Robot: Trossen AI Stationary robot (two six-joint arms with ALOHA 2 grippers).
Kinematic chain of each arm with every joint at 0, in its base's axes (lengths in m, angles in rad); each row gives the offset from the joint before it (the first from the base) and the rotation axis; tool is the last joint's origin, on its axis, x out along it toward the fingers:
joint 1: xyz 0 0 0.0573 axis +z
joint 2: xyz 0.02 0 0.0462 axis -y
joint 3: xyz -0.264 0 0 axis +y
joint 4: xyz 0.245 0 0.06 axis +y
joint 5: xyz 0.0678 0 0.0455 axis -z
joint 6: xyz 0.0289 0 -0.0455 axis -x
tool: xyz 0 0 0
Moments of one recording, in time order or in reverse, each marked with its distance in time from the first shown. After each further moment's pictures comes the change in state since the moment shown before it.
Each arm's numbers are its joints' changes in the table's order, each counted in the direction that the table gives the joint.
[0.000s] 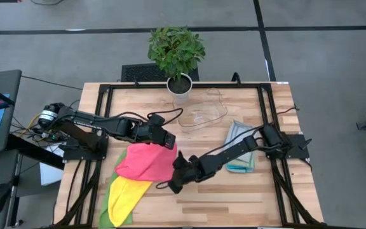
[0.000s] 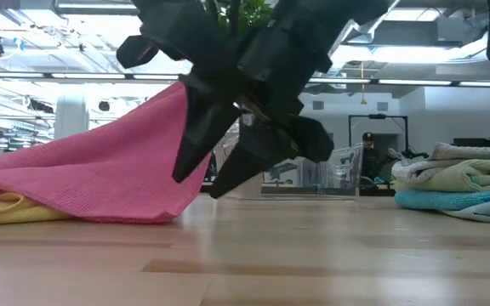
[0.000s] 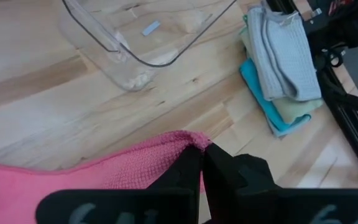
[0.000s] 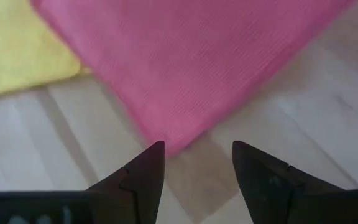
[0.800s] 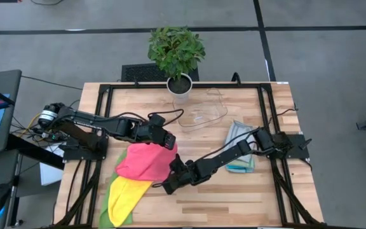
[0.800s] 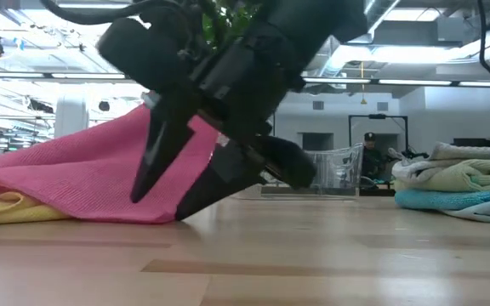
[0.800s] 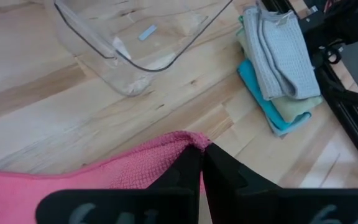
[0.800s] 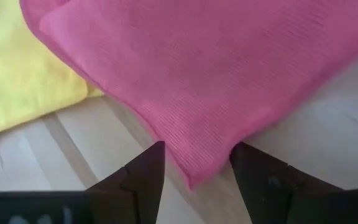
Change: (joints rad) left arm 0.002 0.000 0.000 -0.011 -0.005 -0.042; right arm 0.002 -0.121 -0.073 -0.079 0.026 -0.142
